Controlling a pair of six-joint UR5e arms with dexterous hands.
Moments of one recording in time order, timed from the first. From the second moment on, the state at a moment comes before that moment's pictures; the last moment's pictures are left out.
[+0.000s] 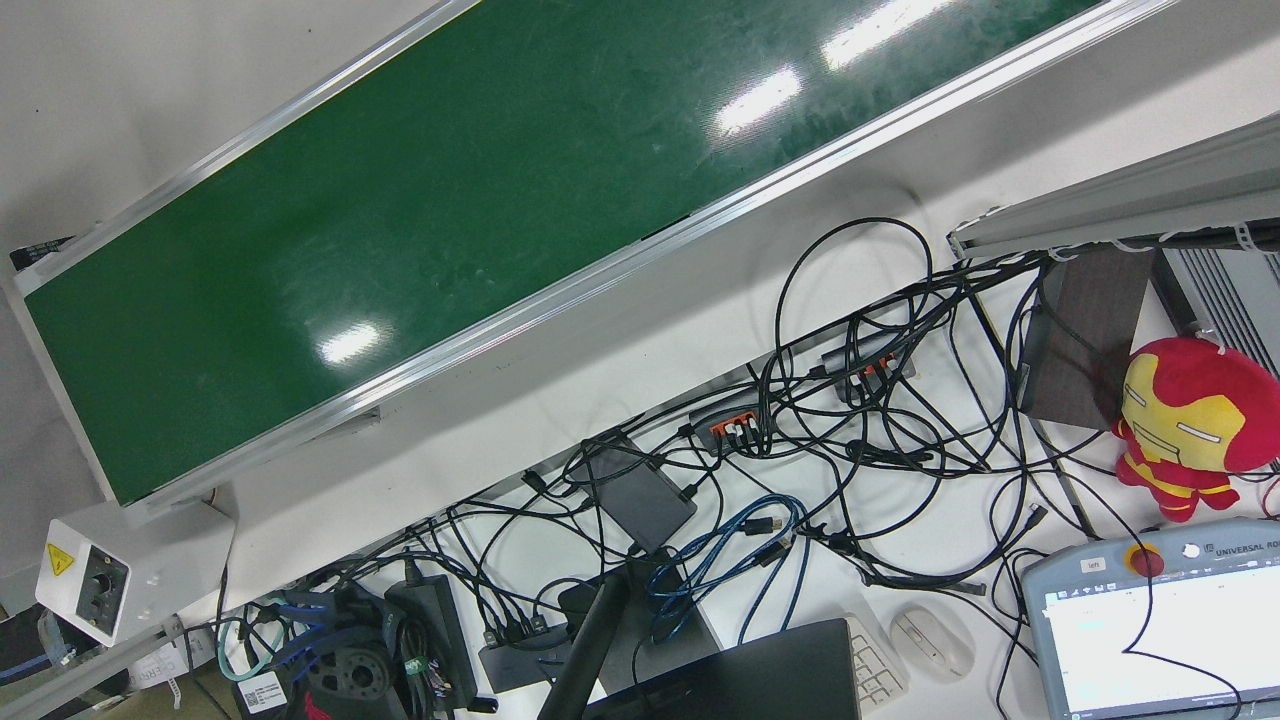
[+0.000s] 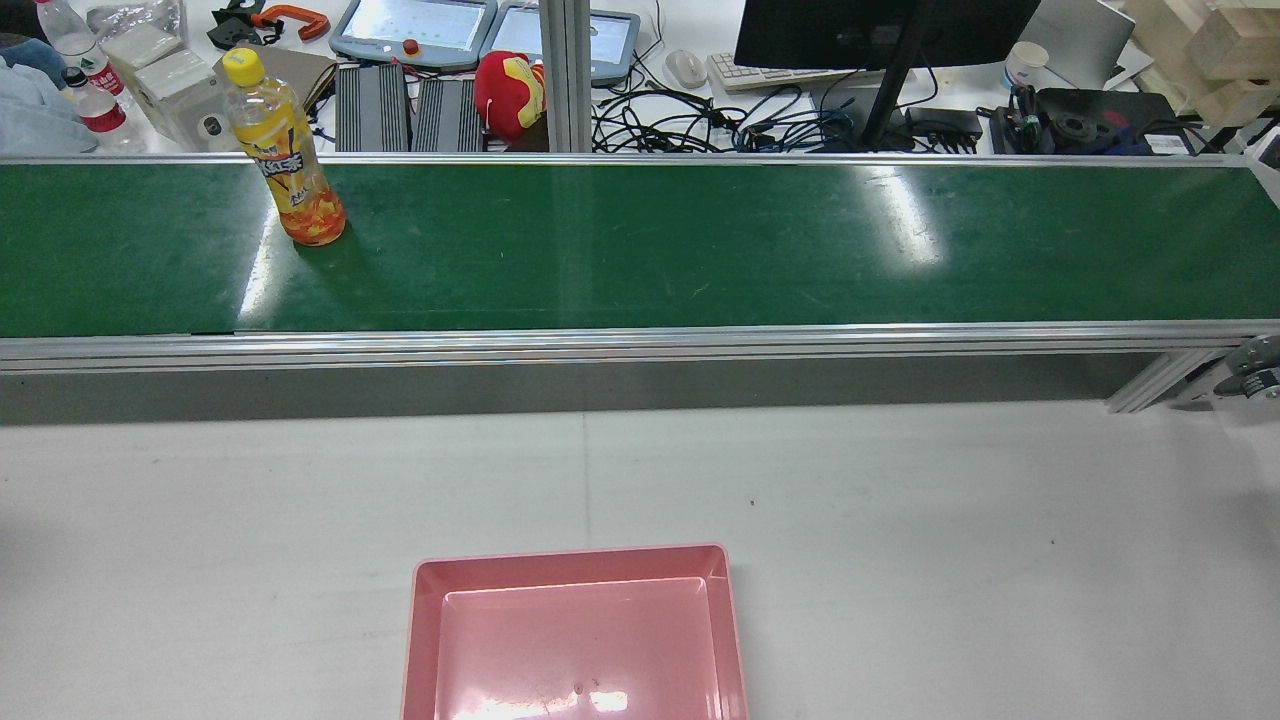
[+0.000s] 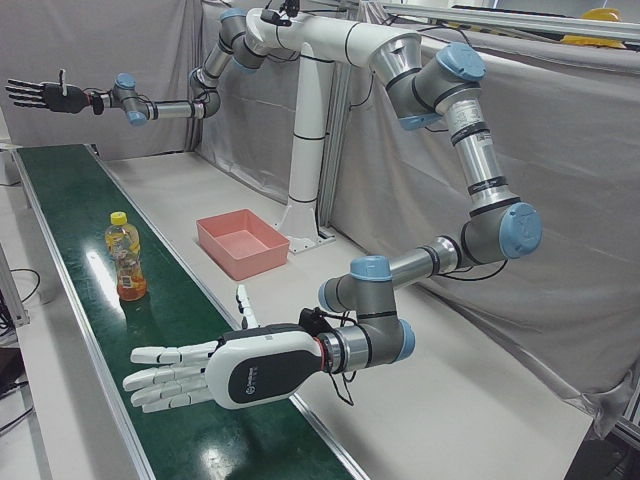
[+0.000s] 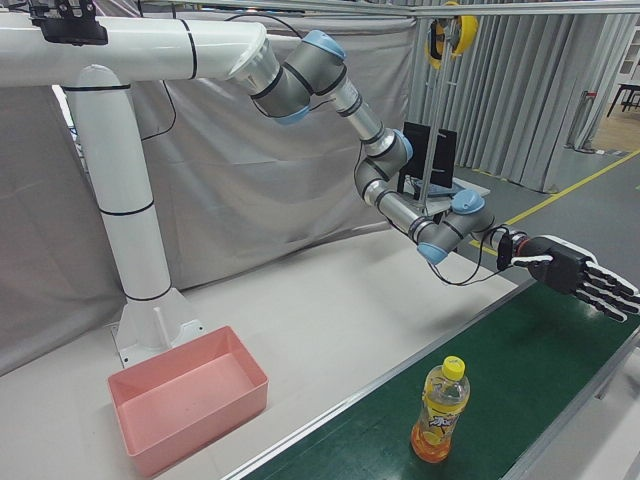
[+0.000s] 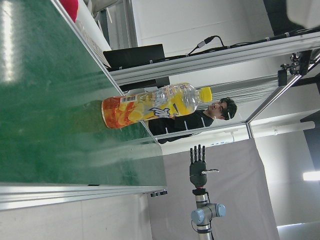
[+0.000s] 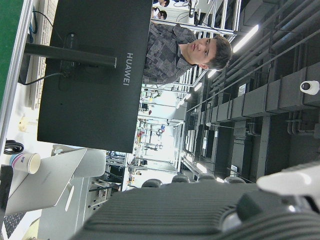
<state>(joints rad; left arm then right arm) -1.40 -1.70 -1.48 -0.24 1.50 0.16 1.55 -1.51 1.57 -3.11 -1.57 -0.11</state>
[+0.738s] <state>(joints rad) -1.40 -1.70 -1.49 -0.24 1.50 0.16 1.55 -1.51 1.57 -3.11 -1.57 -0.11</state>
